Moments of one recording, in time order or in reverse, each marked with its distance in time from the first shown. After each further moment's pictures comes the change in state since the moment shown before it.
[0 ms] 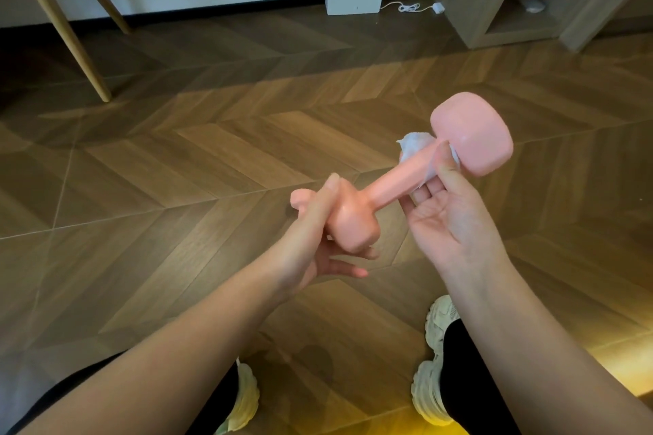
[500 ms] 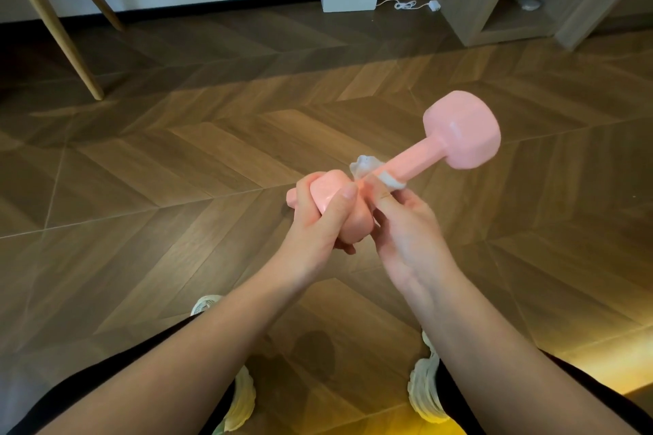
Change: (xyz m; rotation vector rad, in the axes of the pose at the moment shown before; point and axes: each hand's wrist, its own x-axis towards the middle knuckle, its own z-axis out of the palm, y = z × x) left_hand -0.001 -0.001 0.012 -0.003 0.166 0.239; right_hand -0.009 0.042 0.000 -0.392 -0.037 0.042
